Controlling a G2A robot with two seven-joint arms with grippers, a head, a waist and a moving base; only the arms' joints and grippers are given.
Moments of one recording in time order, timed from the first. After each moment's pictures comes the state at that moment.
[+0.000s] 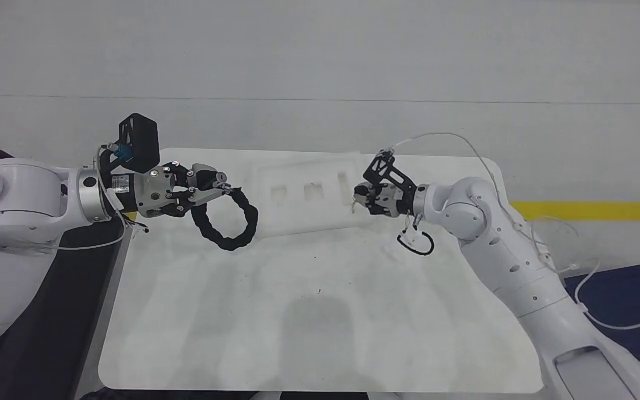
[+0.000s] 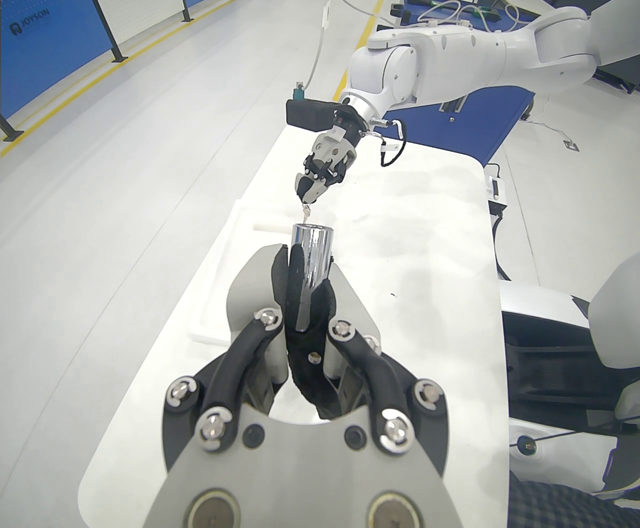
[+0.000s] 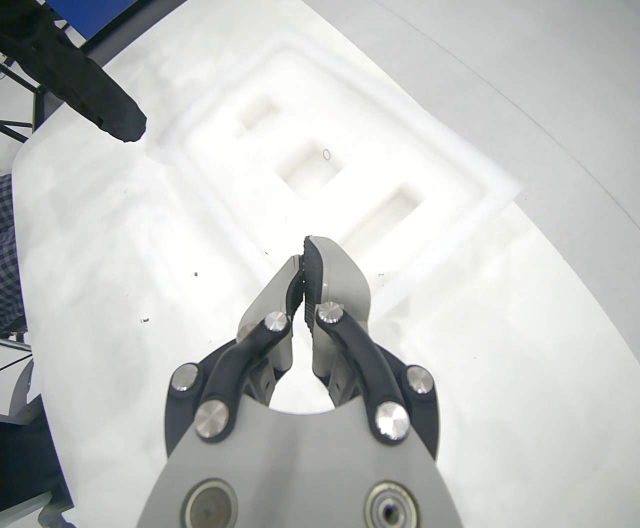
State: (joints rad) left arm 0.87 -0.54 -1.27 -1.68 0.33 -1.01 -0.54; right arm -0.62 -1.17 0.88 -1.16 -0.72 -0.66 0.60
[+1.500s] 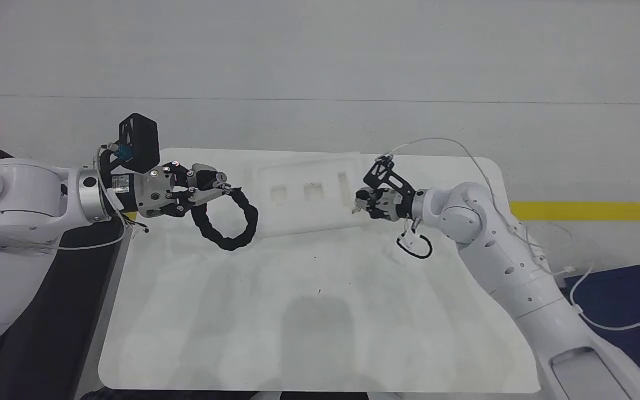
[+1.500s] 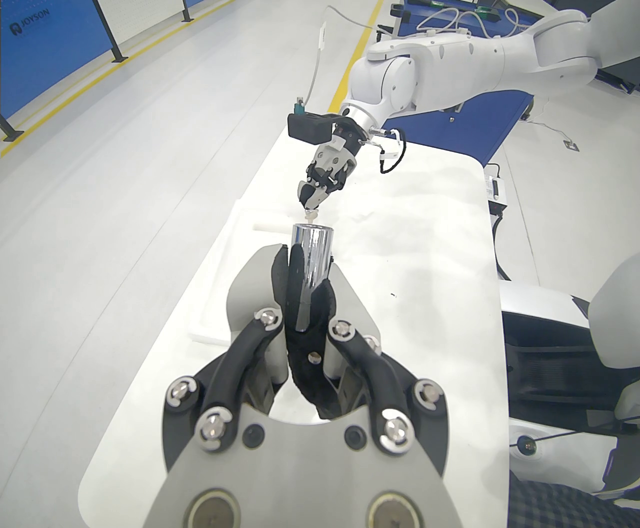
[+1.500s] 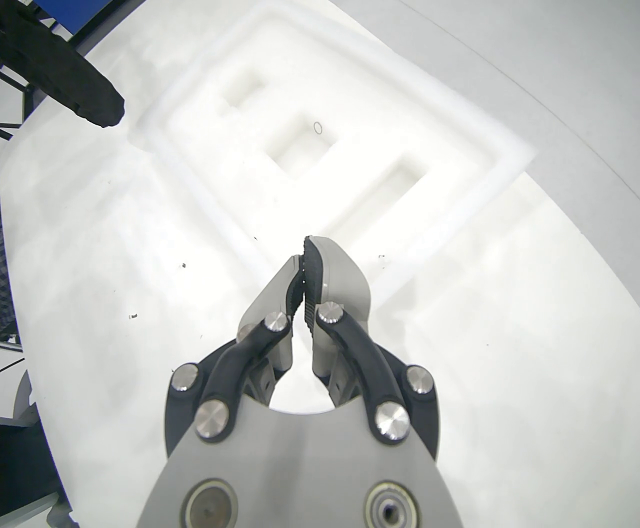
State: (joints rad) left arm 0.87 -0.54 -1.27 -1.68 0.33 -1.01 -0.54; right arm -0.63 -1.18 0.87 -1.12 -0.74 -0.65 0.59
